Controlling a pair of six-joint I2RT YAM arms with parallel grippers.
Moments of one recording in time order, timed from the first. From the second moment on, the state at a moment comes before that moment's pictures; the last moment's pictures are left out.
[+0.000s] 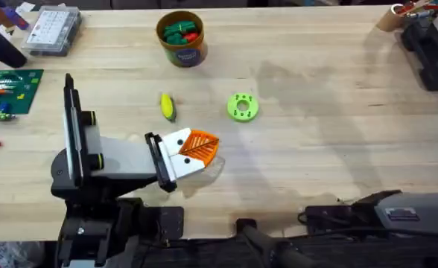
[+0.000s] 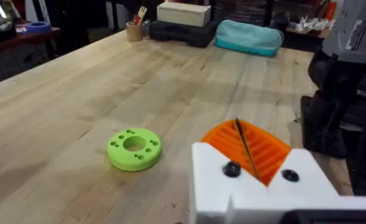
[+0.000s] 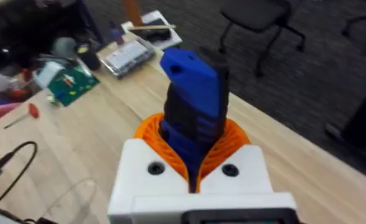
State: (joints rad) left arm 0.01 0.00 0.01 -0.12 1.18 0.05; right arm 0.31 1.53 1.98 -0.78 -0.47 -0.02
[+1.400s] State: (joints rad) left arm 0.01 0.00 0.01 -0.12 1.18 0.05; right arm 0.47 1.20 1.08 0.62 -0.94 0.41
